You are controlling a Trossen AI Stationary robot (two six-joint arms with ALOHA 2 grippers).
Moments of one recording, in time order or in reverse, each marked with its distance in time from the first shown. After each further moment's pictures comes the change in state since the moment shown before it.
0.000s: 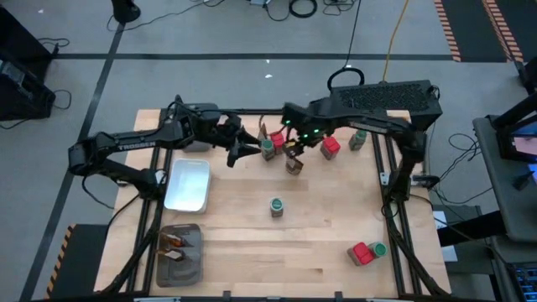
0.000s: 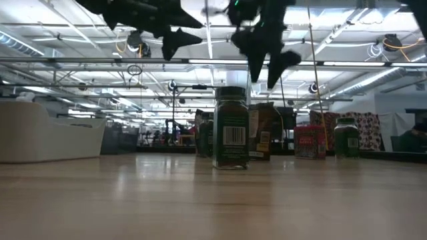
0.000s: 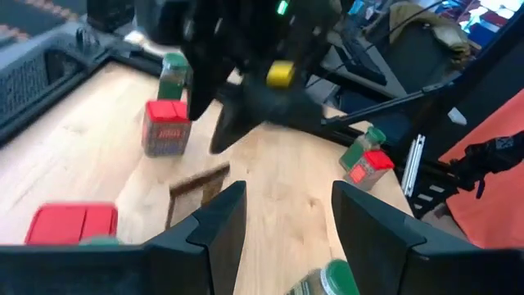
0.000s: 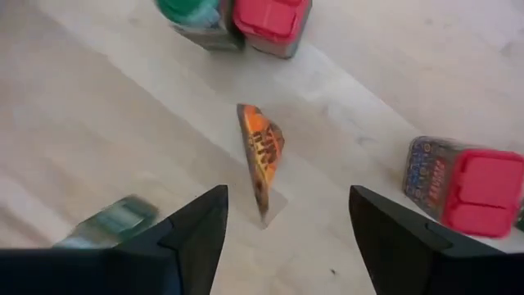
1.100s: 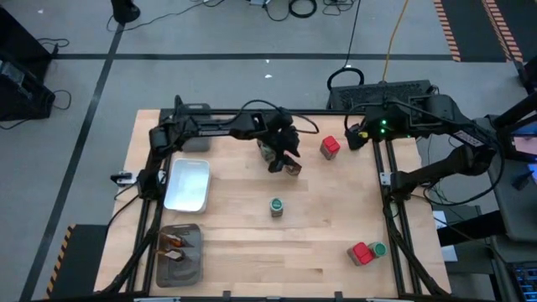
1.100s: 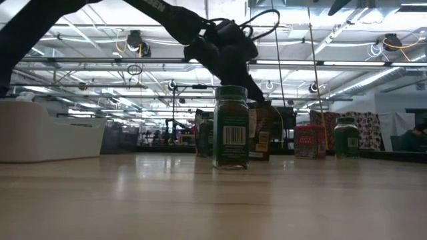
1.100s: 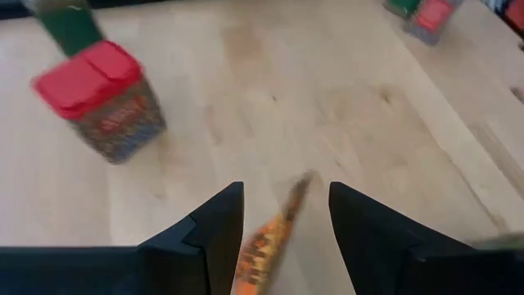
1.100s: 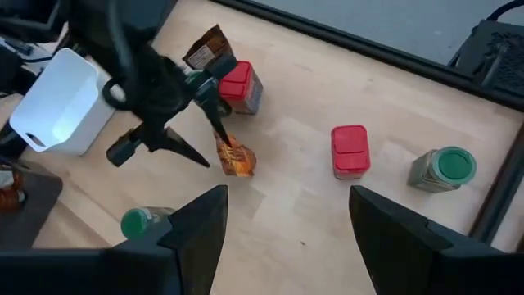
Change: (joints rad) left arm -0.049 0.781 0.723 -0.451 0.064 0.662; right arm 0.163 -0.577 0.000 -0.227 0.294 0.262
